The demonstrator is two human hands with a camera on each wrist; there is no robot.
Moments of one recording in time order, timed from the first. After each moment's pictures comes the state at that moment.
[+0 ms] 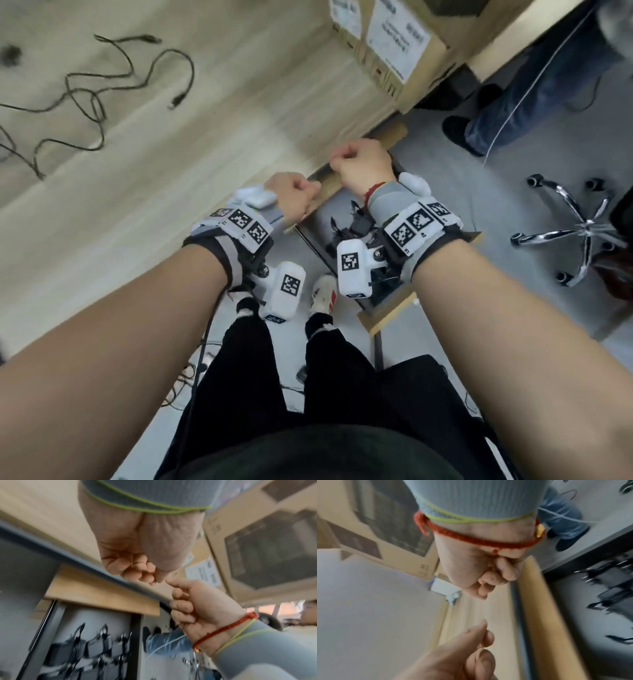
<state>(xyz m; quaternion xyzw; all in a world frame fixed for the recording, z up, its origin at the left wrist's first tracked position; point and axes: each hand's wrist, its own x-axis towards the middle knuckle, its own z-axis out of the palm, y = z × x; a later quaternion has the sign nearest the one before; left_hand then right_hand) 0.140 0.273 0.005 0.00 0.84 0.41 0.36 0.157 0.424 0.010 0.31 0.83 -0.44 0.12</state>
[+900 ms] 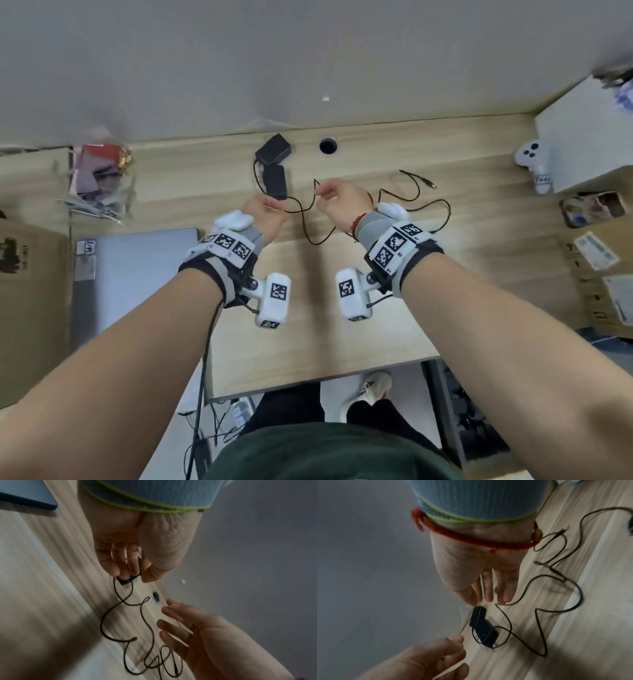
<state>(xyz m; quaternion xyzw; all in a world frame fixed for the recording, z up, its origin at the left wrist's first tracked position) -0.055 -0.172 0.060 -0.33 0.77 0.52 0.18 -0.097 -0.010 0.079 0.02 0.89 -0.36 0.27</state>
